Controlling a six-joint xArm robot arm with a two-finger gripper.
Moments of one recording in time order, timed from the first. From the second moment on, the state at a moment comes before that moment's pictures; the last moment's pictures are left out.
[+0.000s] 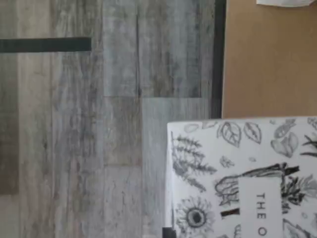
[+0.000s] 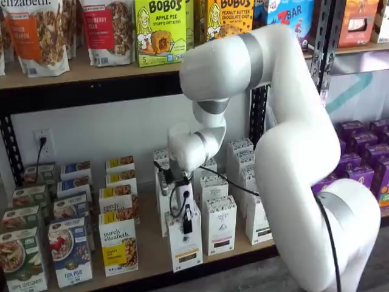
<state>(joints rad) 0.30 0.83 -1.28 -0.13 0.50 -1.15</state>
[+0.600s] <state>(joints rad) 0.29 0.59 -1.03 -0.16 0.47 -1.13</state>
